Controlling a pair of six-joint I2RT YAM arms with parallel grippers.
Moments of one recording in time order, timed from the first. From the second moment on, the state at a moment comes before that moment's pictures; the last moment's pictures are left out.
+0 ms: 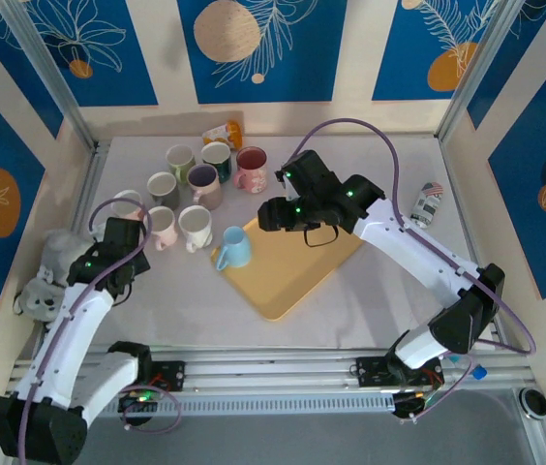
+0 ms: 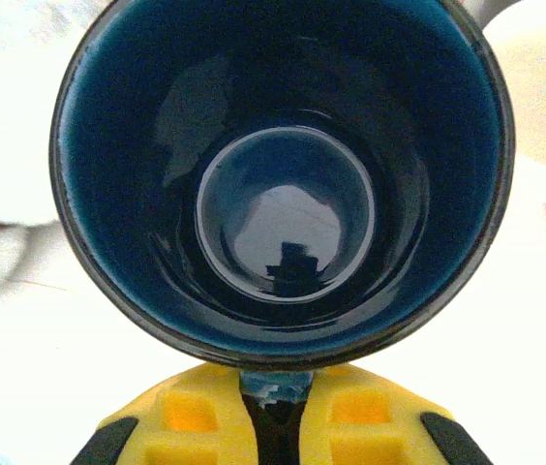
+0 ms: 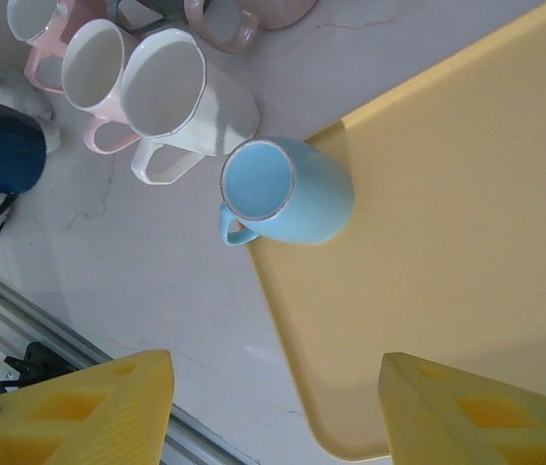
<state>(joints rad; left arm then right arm) -0.14 0.89 0.80 -0.94 -0.40 -0.54 0.77 1.51 1.58 -0.97 -0.12 0.58</state>
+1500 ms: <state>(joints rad) -0.09 0.91 0.74 -0.76 -0.27 -0.46 0.76 1.54 1.56 -0.96 -0.16 0.62</state>
